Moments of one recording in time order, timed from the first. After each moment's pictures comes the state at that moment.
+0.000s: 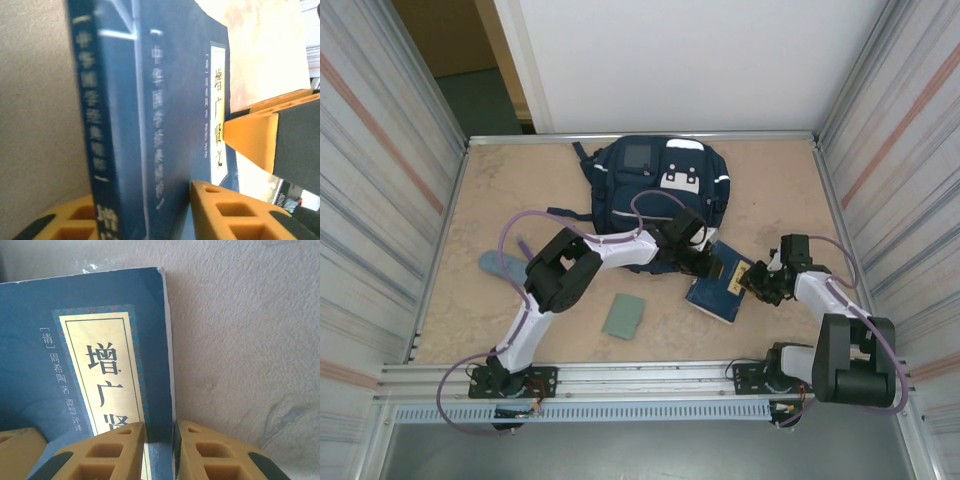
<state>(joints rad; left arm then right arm) -0.92 2.22 1.56 -0.23 0.53 -0.58 -0.09 1.19 0.47 -0.48 -0.39 0.54</state>
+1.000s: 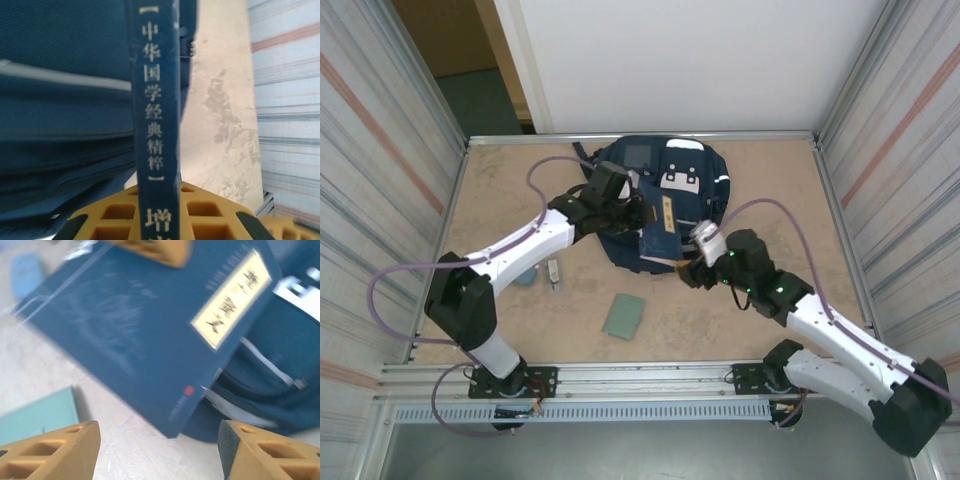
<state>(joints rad) -0.66 1.61 1.29 -0.44 0.28 -0.82 0.71 0.90 0.61 -0.25 -0.10 -0.10</state>
